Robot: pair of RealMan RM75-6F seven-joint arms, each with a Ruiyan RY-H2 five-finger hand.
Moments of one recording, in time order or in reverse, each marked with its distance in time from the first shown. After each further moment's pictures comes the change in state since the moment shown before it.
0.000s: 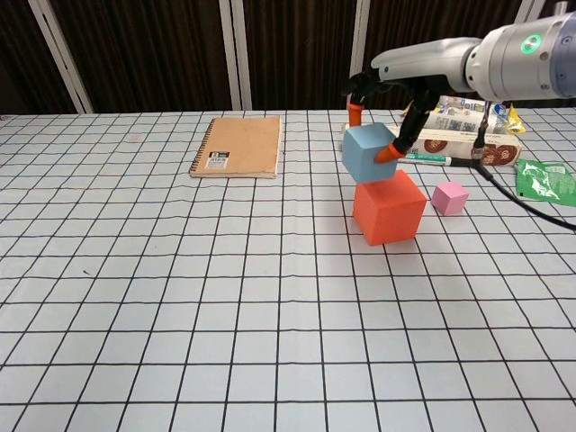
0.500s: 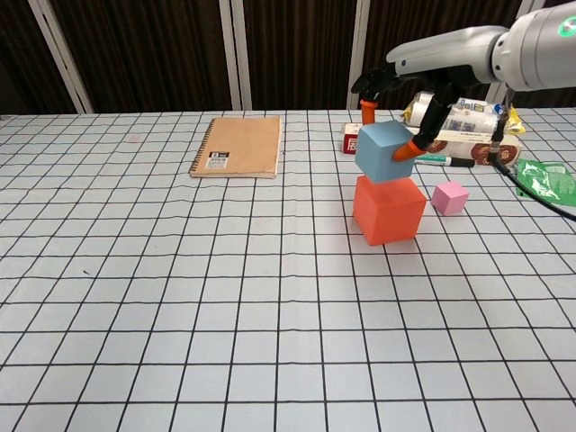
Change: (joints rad) left arm -0.001 -0.009 0.000 0.009 0.013 0.012 0.000; right arm -0.041 0.076 0.017 -0.066 -0.068 -0.038 0.038
